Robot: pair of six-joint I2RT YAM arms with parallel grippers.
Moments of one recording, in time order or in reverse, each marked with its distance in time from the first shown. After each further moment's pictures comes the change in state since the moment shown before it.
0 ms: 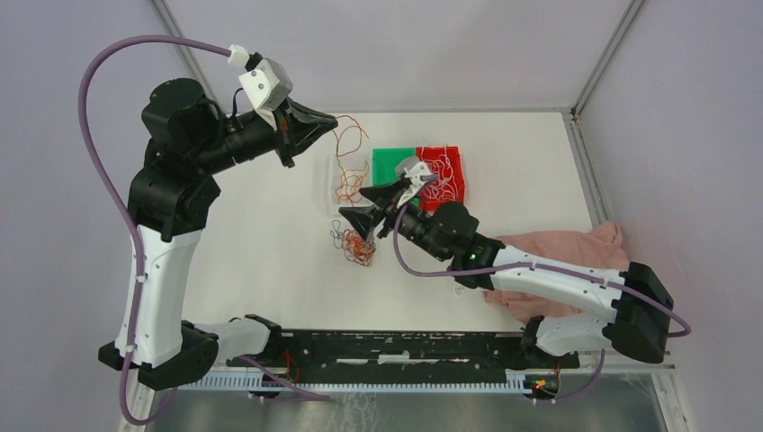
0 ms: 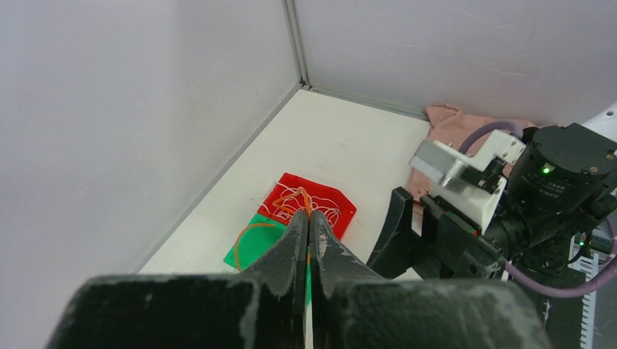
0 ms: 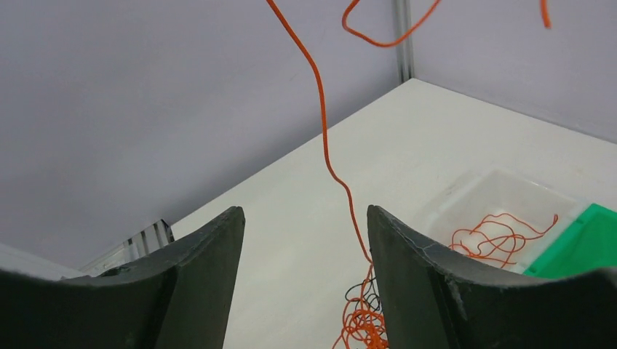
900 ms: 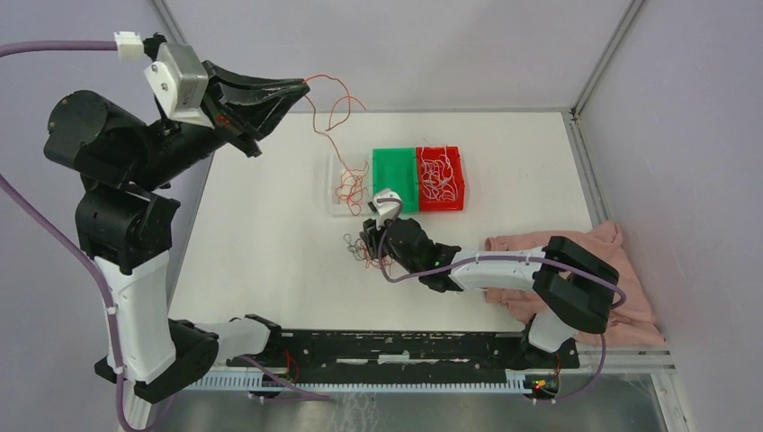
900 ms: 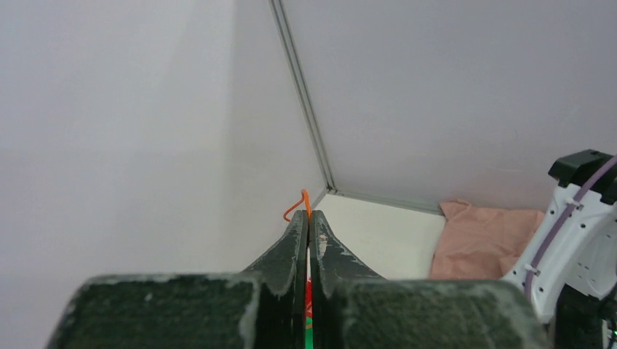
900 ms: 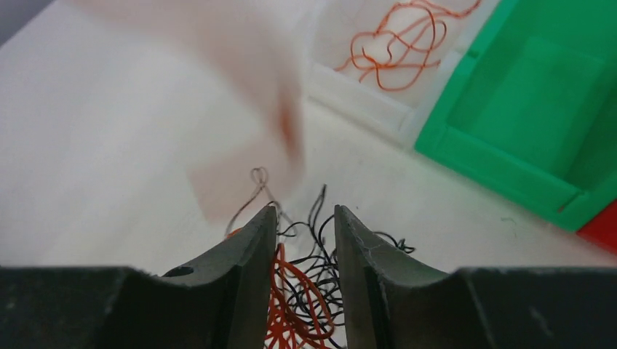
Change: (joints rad) left arm 0.000 0.007 0.242 0.121 0.006 -0.112; right arm 0.000 0.345 -0.018 -0.104 0.227 -0.002
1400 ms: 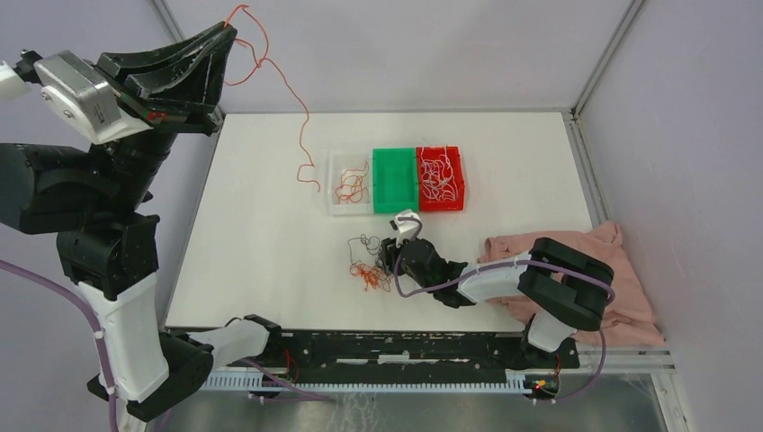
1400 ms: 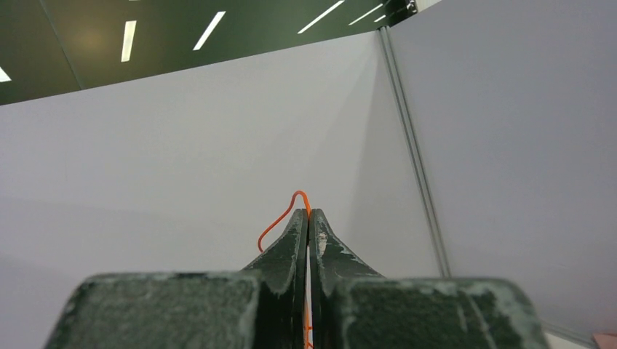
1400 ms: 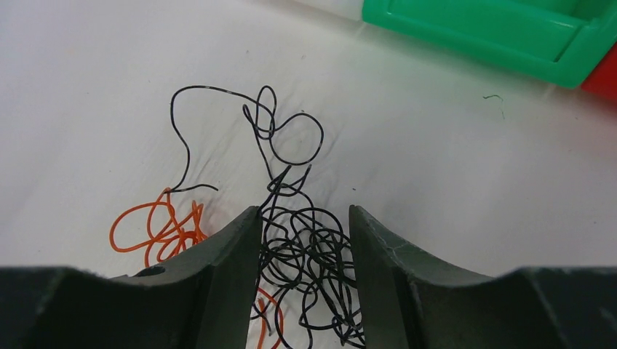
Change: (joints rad) left arm 0.000 -0.056 -0.010 0.313 -0.298 0.048; right arm 0.000 0.047 -0.263 0.163 0.066 0.129
